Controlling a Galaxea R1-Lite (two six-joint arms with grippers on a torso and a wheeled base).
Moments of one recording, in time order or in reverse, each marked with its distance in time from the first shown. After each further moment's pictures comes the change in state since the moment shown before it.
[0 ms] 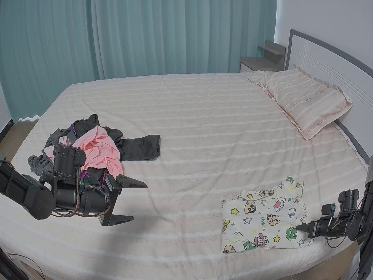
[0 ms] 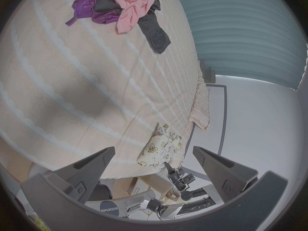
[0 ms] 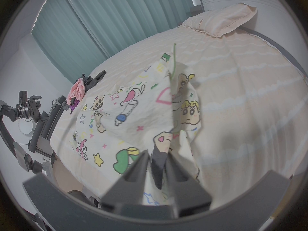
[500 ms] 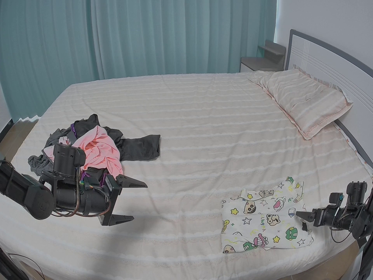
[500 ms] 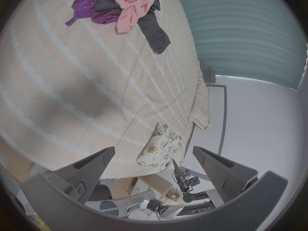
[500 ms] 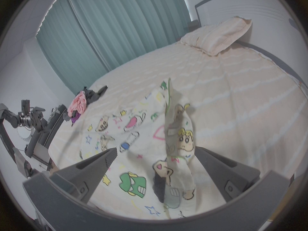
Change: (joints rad) left arm 0.000 0.000 -0.001 0.000 0.000 0.000; right arm -0.011 -0.112 0.000 -0.073 0.007 0.076
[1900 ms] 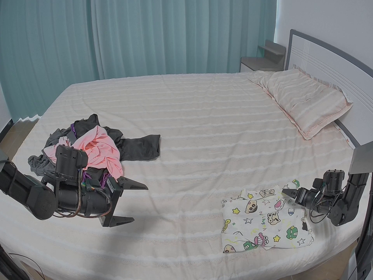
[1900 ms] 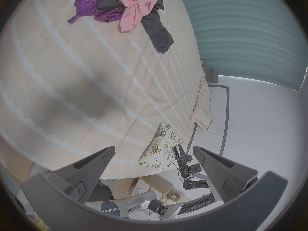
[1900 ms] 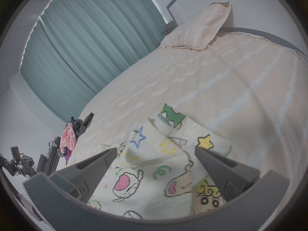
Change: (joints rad) left arm 0.000 0.021 0.000 0.000 0.004 0.001; right arm 0.139 0.238 -0.347 -0.010 -0.189 0.383
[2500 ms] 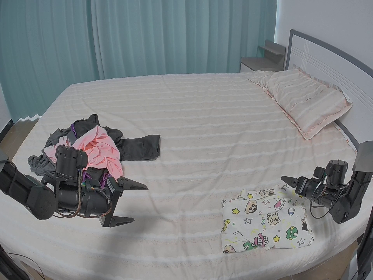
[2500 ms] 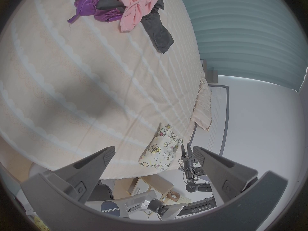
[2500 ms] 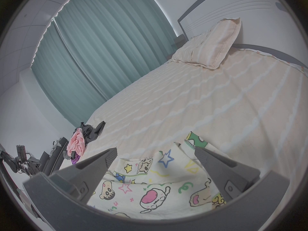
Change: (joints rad) left arm 0.000 0.000 0.001 0.000 -0.001 0.000; right arm 0.053 -0.103 -0.005 -0.041 -0.013 0.004
